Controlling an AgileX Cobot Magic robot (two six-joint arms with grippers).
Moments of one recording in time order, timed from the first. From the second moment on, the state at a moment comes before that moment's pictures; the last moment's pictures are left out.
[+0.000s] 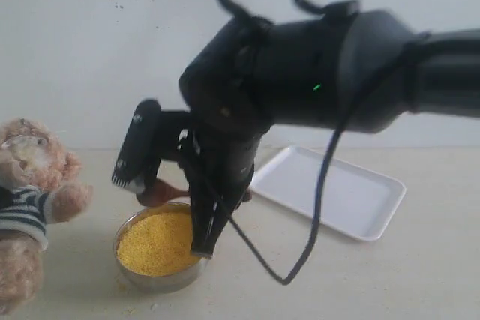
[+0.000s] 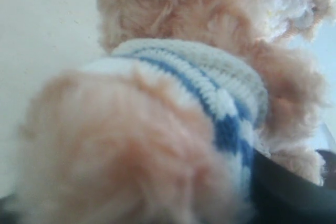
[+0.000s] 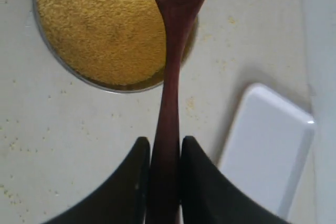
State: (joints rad) left arm 0.36 1.54 -0.62 -1.73 0.64 1.38; right arm 0.91 1.89 -1.57 -0.42 0.88 -0.37
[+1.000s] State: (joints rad) left arm 0.36 1.82 -0.72 -1.73 0.89 1.41; right arm 0.93 2.05 -1.58 -0.37 0.85 -0.16
